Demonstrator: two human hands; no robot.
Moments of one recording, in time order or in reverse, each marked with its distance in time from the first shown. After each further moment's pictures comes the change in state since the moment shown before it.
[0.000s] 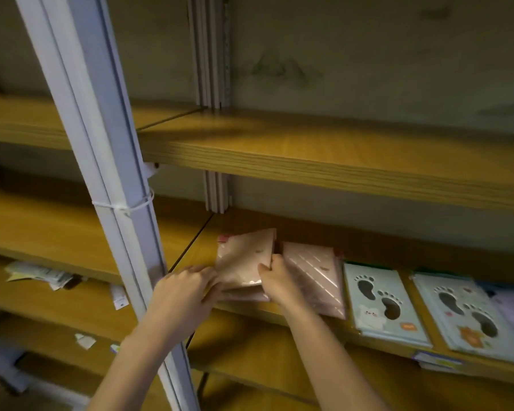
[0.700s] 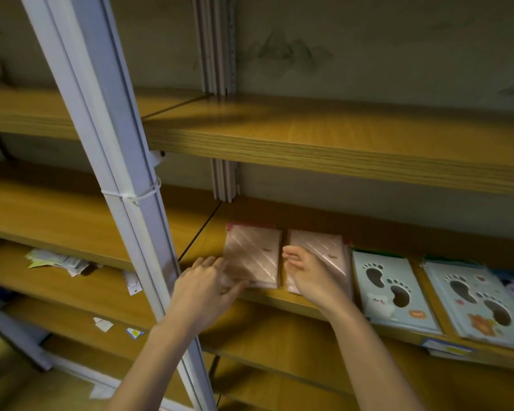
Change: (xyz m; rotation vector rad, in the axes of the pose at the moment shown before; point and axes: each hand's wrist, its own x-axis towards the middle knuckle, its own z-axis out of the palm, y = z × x) left_hand 0.000 0.015 0.016 0.008 -0.167 -0.197; right_hand -0.026 0.014 -0.040 -0.016 -0.089 -0.154
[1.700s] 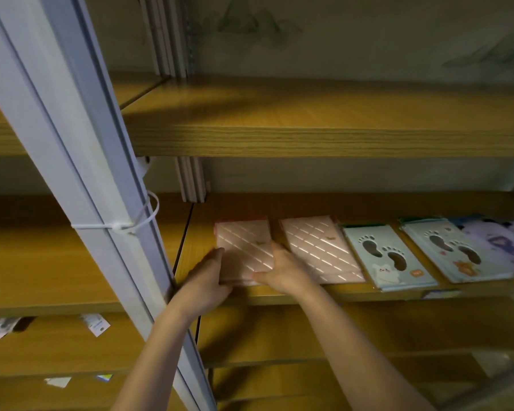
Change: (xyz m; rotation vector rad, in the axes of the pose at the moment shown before) left_hand 0.071 -0.057 0.017 -0.384 -0.435 0.121; right_hand 0.038 -0.025 0.069 -0.338 0.131 0.219
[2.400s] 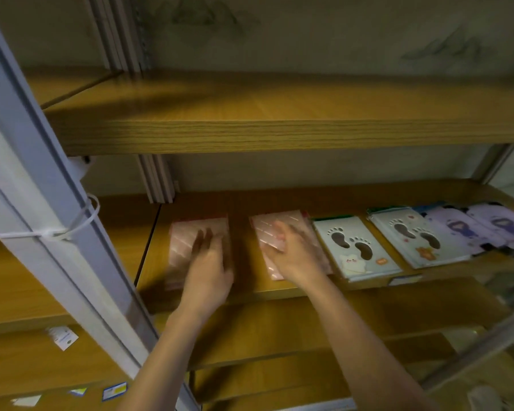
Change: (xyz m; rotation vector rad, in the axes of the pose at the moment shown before) left_hand 0.011 0.051 0.034 -0.006 0.269 0.083; right_hand -0.009 0.040 -0.039 0.135 0.268 -0.033
